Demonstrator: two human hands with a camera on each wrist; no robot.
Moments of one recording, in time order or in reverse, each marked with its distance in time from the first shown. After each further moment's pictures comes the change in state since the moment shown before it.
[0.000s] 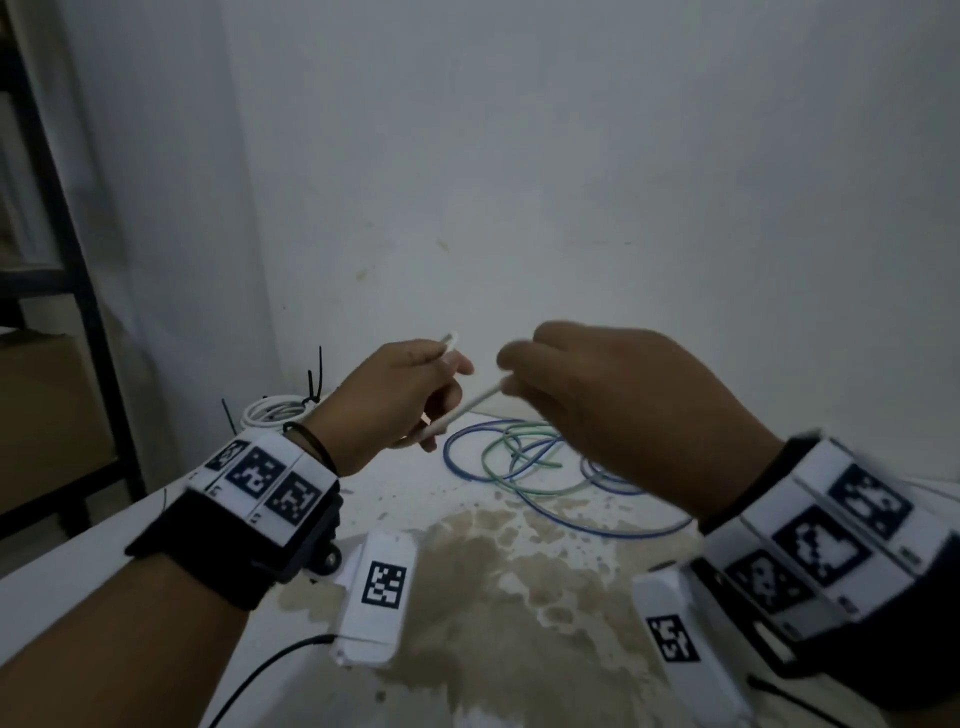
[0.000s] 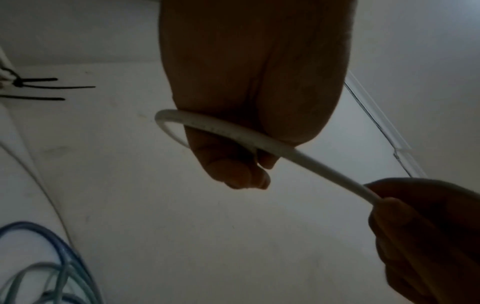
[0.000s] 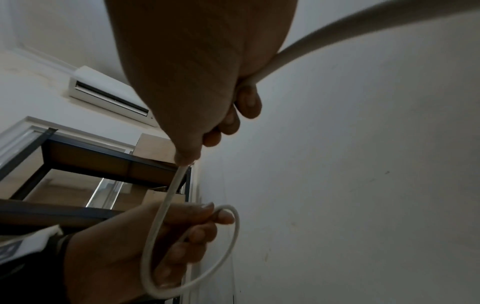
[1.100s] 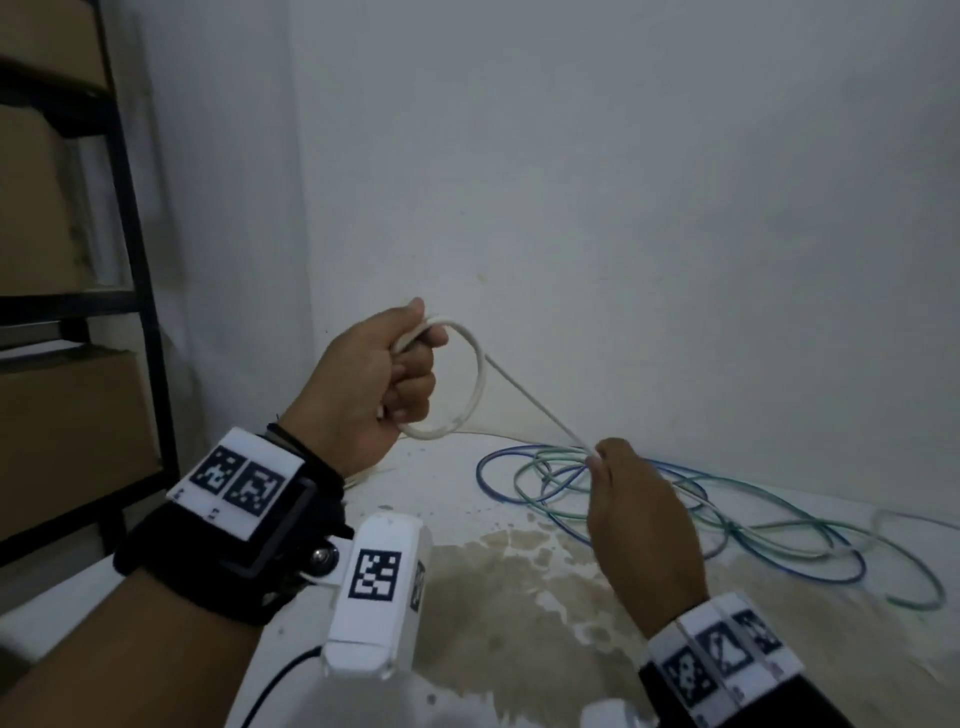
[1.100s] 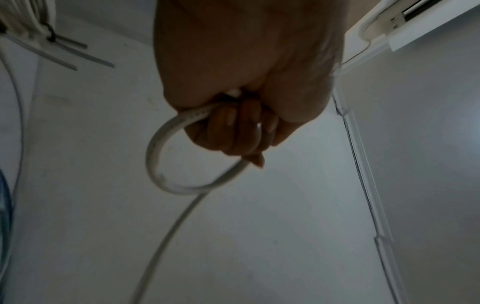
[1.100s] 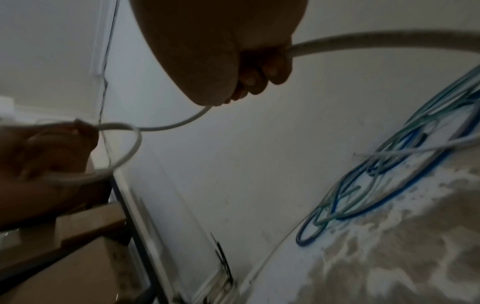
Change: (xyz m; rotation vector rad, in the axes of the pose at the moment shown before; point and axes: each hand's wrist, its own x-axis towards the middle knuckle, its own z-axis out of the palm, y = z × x) left_hand -0.032 0.028 -0.050 -0.654 0.100 -0.004; right_hand -0.041 -0.048 0.084 0.393 0.110 0.785
